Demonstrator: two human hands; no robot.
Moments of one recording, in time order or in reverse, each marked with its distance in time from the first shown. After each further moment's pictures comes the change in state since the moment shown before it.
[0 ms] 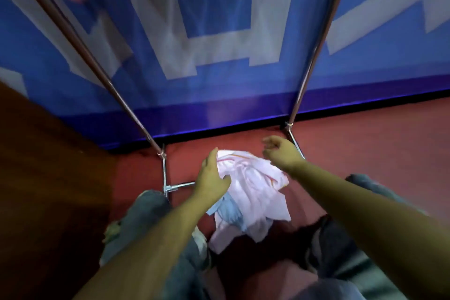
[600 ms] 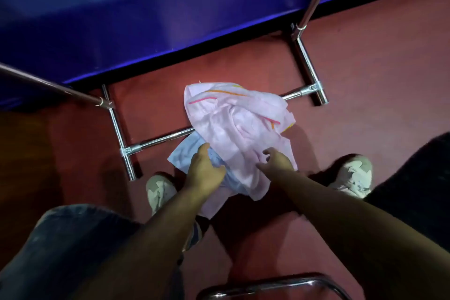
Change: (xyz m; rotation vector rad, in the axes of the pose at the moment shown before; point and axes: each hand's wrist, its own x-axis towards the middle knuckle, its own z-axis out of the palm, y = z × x) left_hand 0.097 -0.126 0.127 0.098 -0.302 -0.407; right_hand 0.079 0.221 0.131 -0.226 -0.231 0.596
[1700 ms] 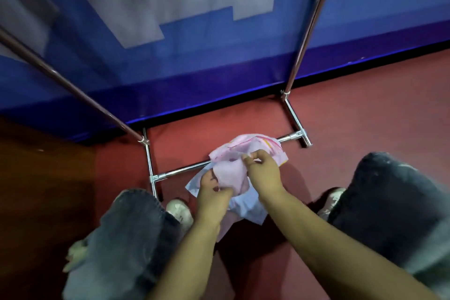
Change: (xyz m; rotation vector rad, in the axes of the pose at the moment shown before) left_hand -0.145 0.043 -0.036 -0.578 0.164 0.119; right_hand -0.184 -0.088 -0.045 0.713 0.249 -0.344
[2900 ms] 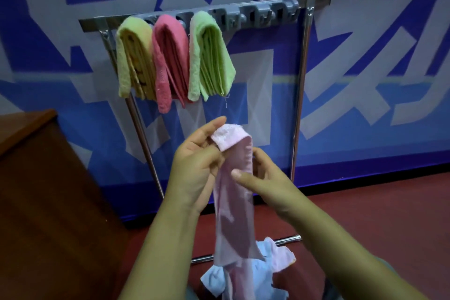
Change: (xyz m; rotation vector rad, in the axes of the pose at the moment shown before) left_hand -0.268 0.220 -0.109 -0.666 -0.233 0.835; right_hand -0.234 -0.187 -0.091 0.153 -0.621 -0.763
